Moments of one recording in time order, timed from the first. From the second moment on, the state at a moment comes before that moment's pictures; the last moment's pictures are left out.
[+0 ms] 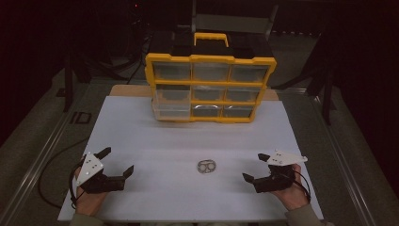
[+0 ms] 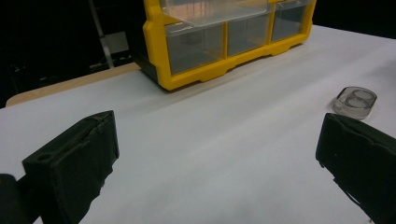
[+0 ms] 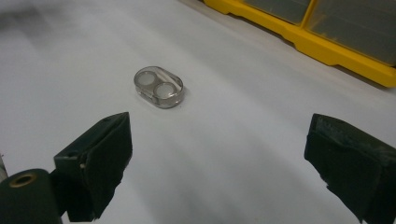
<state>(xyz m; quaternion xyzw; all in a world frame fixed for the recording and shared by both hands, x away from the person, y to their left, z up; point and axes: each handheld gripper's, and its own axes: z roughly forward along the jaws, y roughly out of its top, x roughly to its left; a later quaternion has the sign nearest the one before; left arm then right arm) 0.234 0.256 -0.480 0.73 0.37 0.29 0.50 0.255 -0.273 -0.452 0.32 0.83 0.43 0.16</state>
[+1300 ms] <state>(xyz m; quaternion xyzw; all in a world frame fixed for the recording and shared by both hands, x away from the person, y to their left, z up) 0.232 0.255 -0.481 0.73 0.36 0.29 0.50 0.281 -0.227 -0.442 0.27 0.88 0.38 0.12</state>
